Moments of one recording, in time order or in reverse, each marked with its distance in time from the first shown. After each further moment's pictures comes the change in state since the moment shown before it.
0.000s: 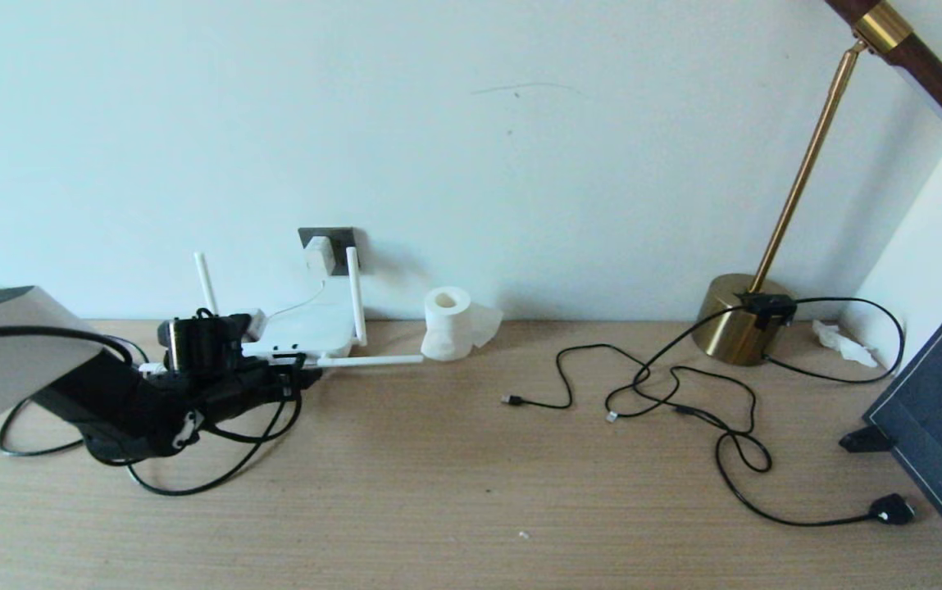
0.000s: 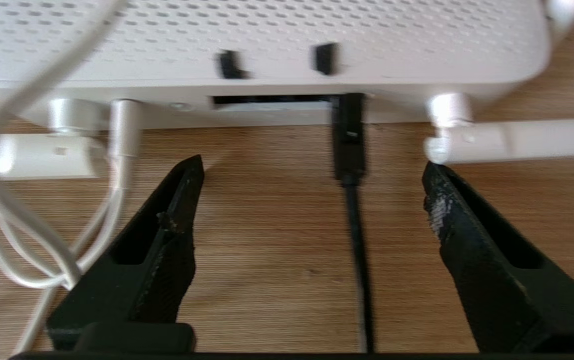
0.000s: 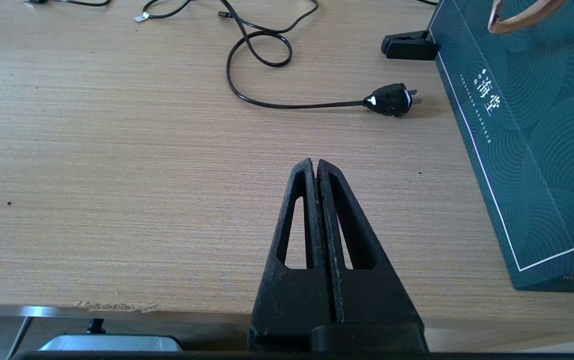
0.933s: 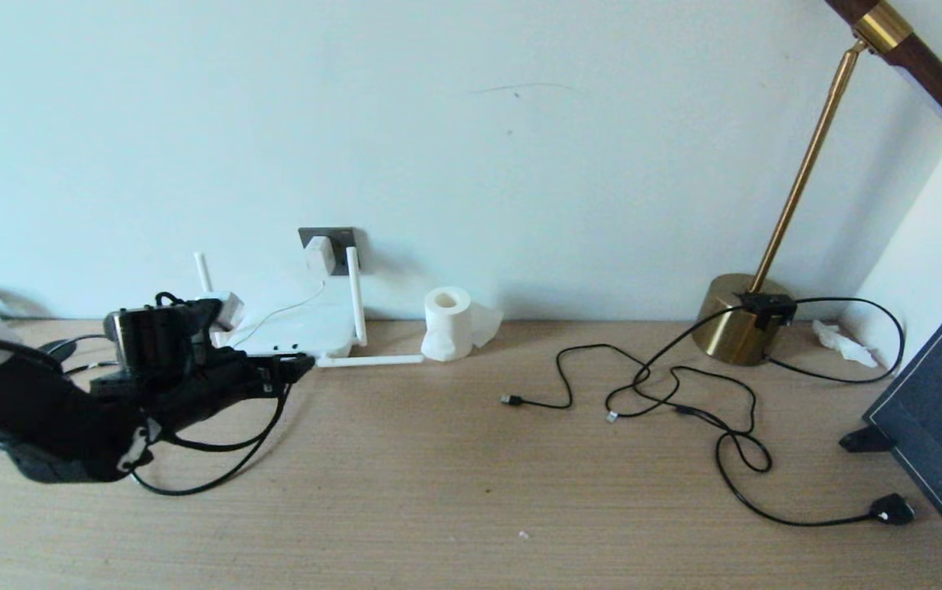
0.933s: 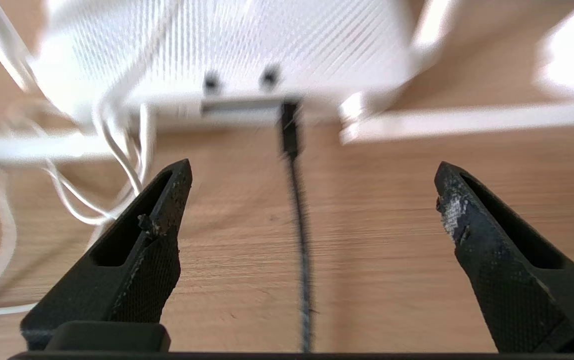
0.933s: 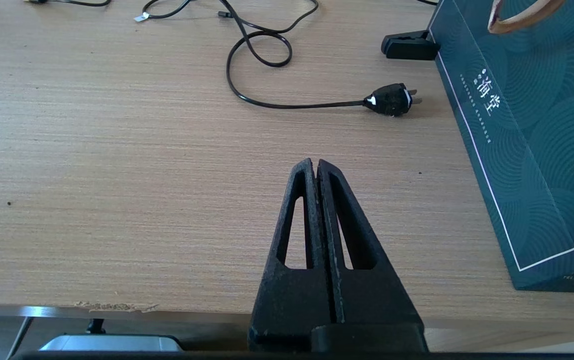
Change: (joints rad) left arm -0.017 -0.225 0.207 -0.085 -0.019 0.022; right arm 0.000 0.000 0.000 0.000 0.000 0.000
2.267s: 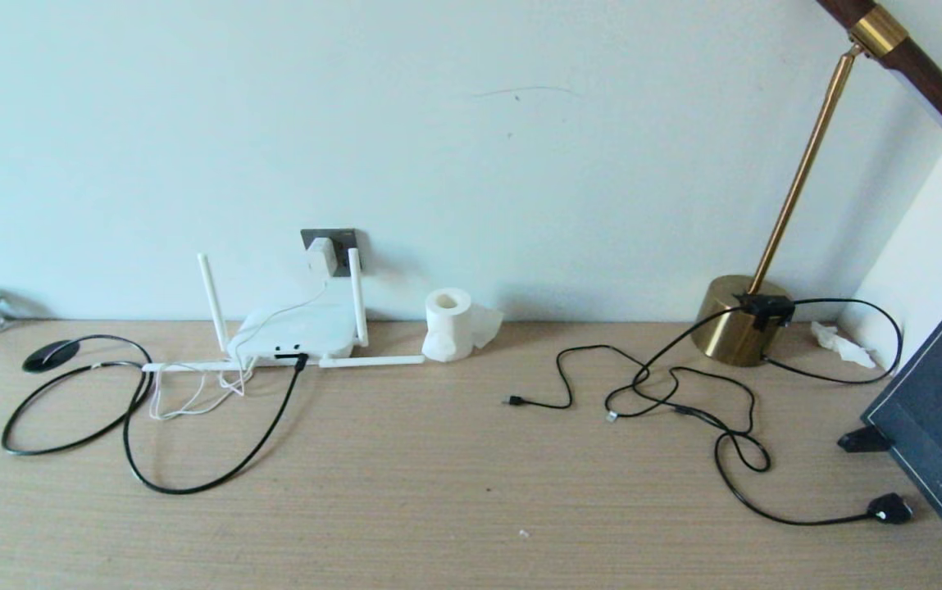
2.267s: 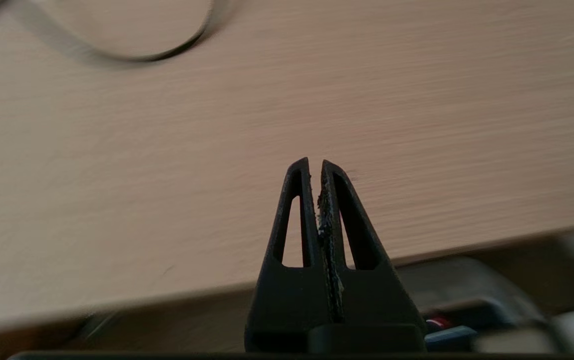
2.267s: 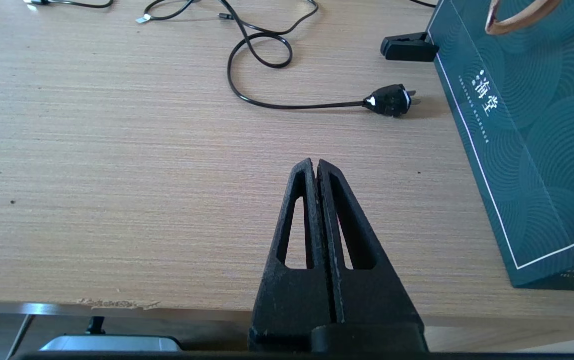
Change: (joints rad) left arm -0.040 -1.683 0.746 0.897 0.096 0.024; right arm 0.000 0.000 0.001 -0.001 0.000 0.000
